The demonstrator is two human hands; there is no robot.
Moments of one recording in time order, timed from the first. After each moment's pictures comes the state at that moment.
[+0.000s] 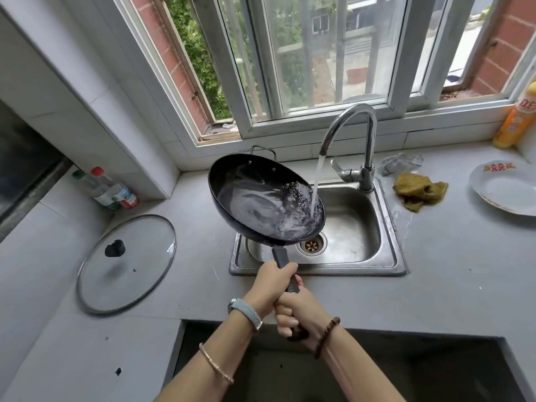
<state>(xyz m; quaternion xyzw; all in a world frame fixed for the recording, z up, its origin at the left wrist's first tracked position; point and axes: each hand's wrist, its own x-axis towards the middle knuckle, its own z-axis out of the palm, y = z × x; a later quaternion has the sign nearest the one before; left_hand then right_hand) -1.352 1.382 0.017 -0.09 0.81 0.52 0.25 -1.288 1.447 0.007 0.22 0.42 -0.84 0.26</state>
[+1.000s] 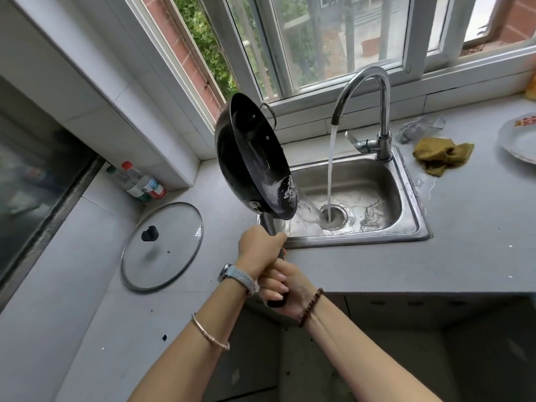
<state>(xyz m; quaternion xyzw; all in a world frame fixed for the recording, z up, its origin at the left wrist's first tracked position) -1.343 1.334 0.076 -0.03 0.96 0.26 0.14 -1.278 1.391 0.027 0.12 0.13 -0.94 0.28</state>
